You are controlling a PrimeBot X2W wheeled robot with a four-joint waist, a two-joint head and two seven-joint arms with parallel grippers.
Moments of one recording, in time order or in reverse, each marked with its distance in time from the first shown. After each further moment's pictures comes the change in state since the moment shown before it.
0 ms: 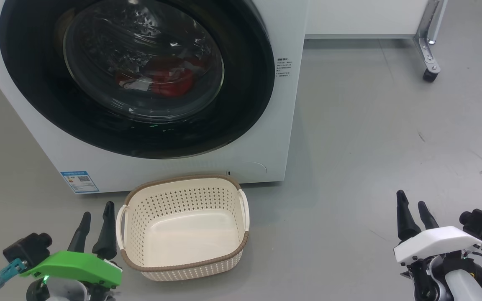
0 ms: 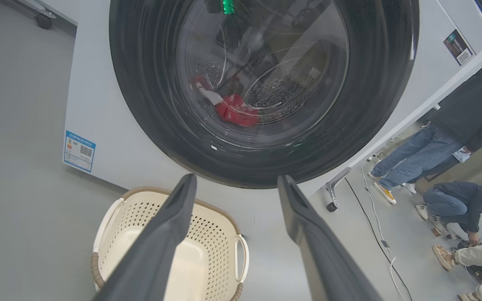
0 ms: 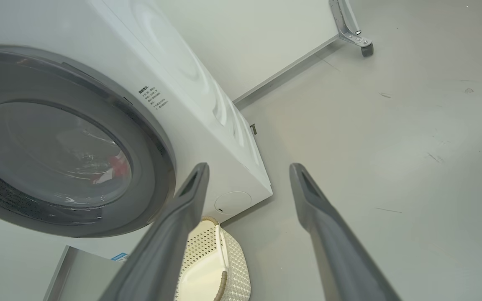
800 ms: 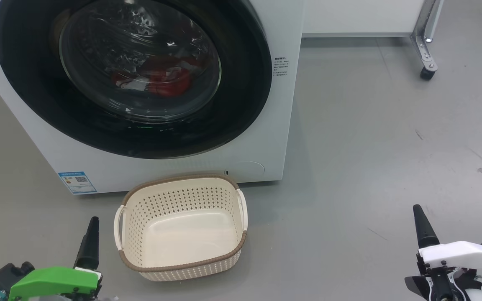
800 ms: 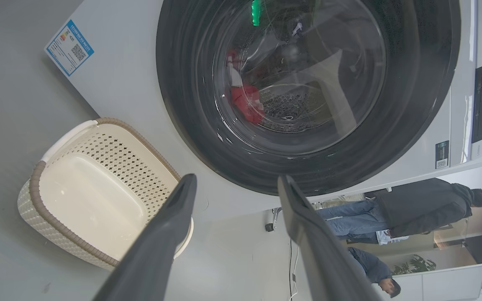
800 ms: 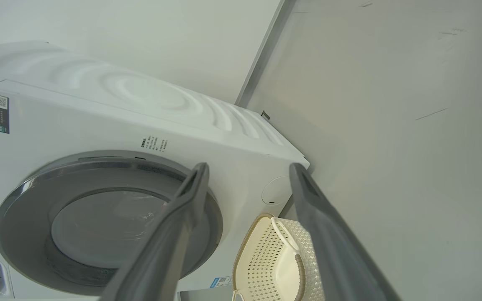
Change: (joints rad) left arm 0.046 -0.059 0.110 0.026 -0.440 -0.030 0.086; right arm 0.047 0.060 -0.132 0.008 0.456 0.029 0.079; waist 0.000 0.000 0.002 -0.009
